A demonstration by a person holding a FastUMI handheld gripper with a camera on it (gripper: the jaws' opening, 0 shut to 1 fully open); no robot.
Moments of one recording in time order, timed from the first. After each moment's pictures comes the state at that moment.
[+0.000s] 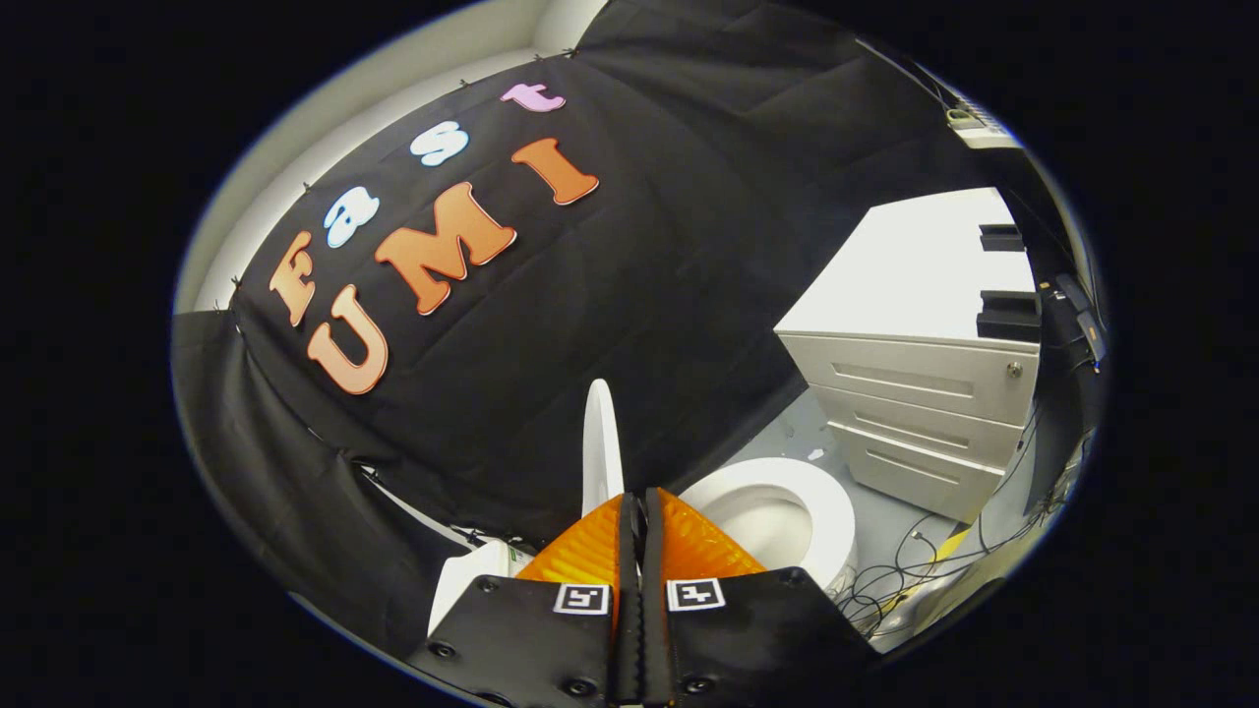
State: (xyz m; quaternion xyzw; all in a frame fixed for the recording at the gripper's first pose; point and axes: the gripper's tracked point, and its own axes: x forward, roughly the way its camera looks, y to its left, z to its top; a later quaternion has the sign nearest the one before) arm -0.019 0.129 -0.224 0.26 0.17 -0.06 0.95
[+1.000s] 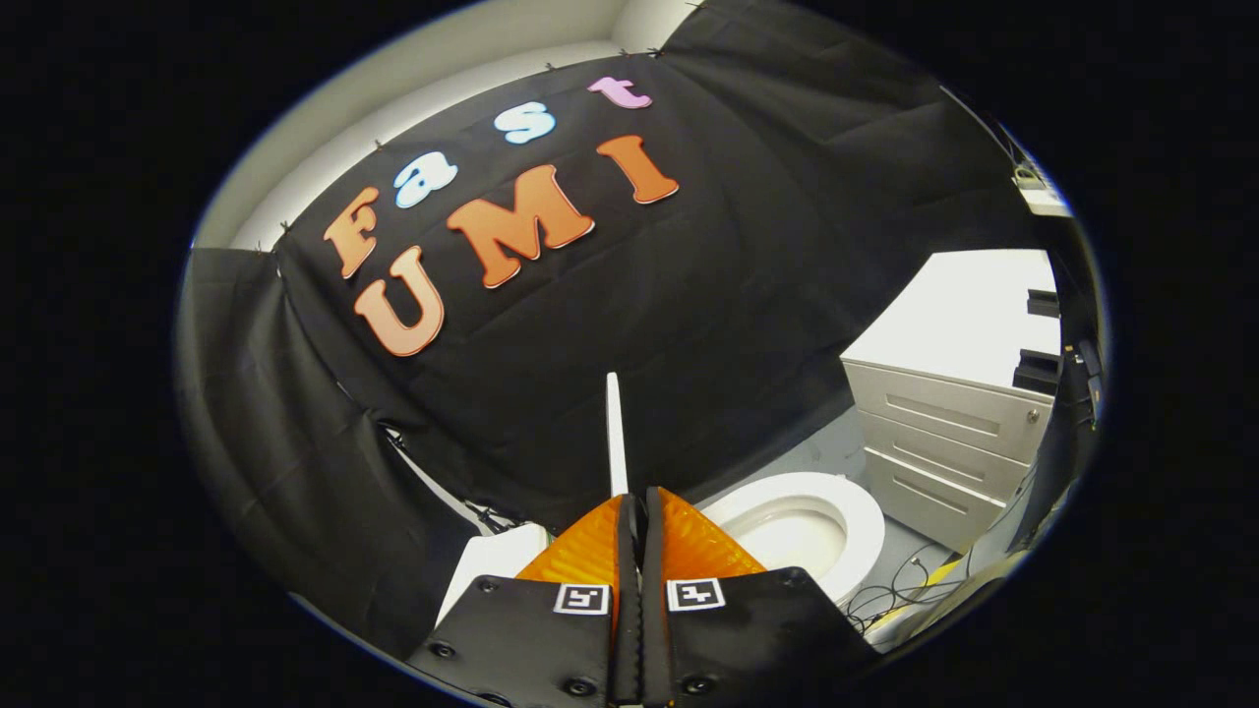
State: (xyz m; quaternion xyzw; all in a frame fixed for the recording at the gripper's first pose) arm -0.030 0.231 -0.181 0.18 0.16 0.00 0.97
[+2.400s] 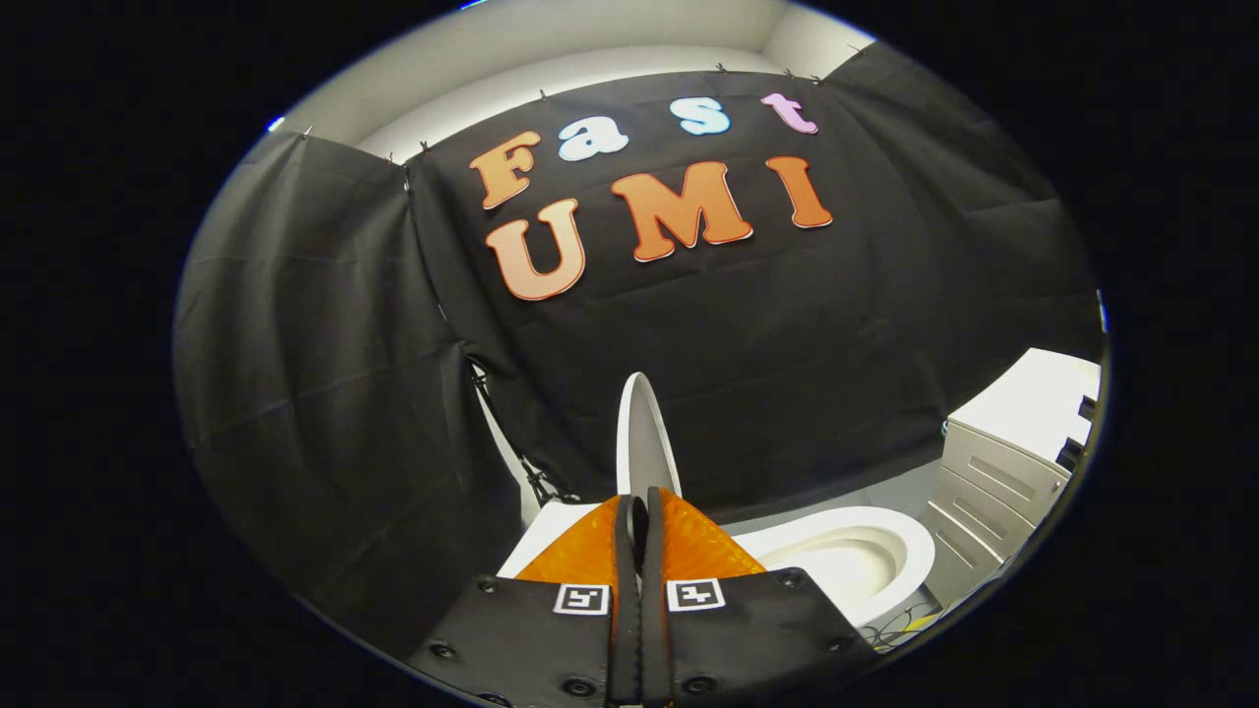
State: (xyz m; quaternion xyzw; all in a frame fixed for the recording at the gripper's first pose) arm -0.066 0.428 -0.158 0.06 0.14 0.13 0.98
